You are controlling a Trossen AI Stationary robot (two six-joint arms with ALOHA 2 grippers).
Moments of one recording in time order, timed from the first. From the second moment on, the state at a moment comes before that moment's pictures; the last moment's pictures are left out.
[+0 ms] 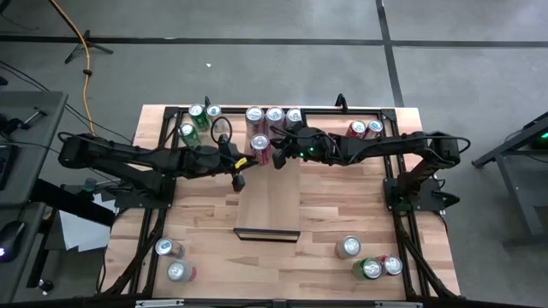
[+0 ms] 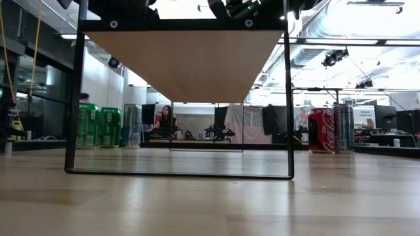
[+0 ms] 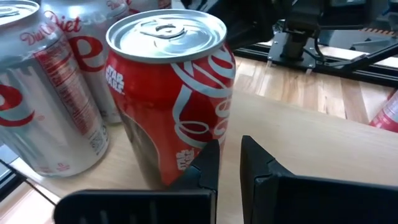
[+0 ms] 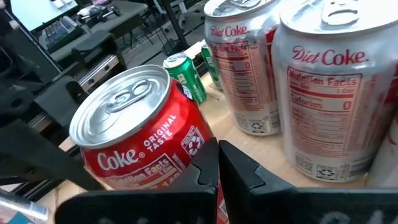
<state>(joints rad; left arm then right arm) -0.02 1.14 0.73 0.00 -0.40 -0.17 -0.09 1.61 1.16 0.06 0.32 0.53</state>
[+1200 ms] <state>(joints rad) 0.02 0.97 0.73 -0.23 -0.40 -0.16 -0.03 1.59 1.16 -0.06 0.32 0.52</state>
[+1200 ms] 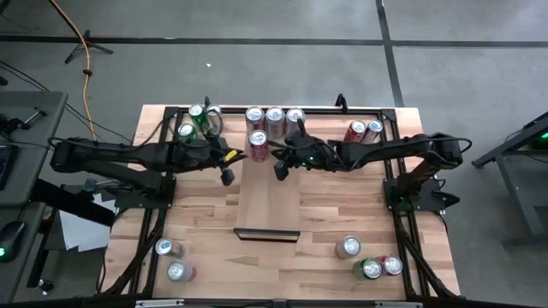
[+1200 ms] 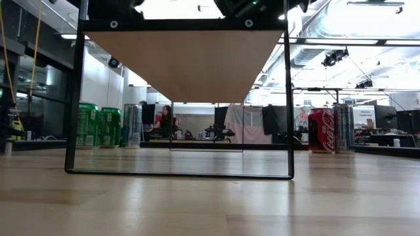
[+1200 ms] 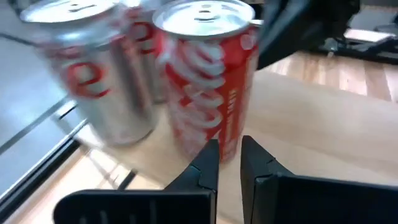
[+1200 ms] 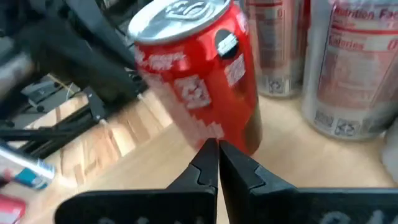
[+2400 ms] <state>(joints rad) 0.00 0.56 0.73 -0.26 -0.53 -0.23 -0.07 1.69 1.16 0.13 0.29 0.49</state>
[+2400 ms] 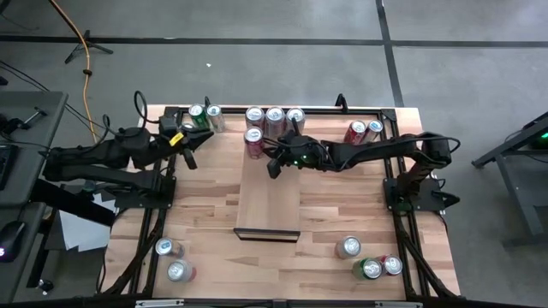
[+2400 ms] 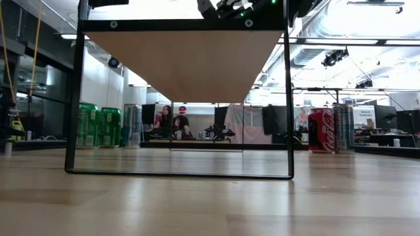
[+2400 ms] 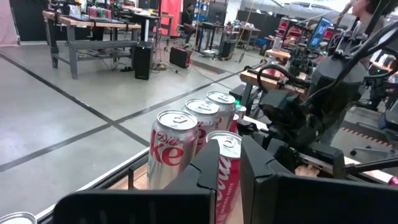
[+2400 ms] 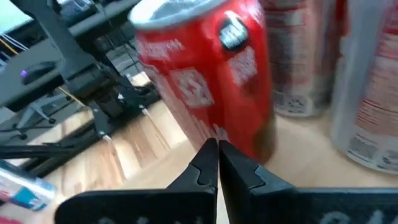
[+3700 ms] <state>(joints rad) 0.00 0.63 0.73 -0.06 -0.27 -0.11 0.23 1.01 1.16 -0.49 0.45 0.25</state>
